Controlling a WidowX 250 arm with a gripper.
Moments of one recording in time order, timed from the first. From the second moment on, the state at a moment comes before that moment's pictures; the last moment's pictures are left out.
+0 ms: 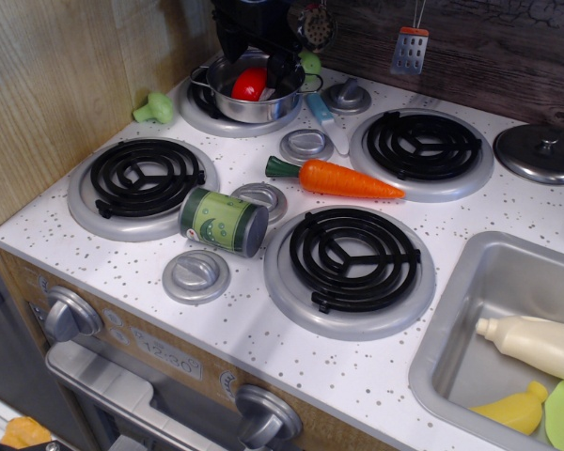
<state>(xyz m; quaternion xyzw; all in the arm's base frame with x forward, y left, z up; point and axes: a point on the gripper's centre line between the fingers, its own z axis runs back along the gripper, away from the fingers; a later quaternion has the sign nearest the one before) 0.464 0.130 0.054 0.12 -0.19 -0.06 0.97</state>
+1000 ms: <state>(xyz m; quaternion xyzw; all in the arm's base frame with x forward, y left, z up) 0.462 0.144 0.050 0.11 -0.13 -0.06 0.98</state>
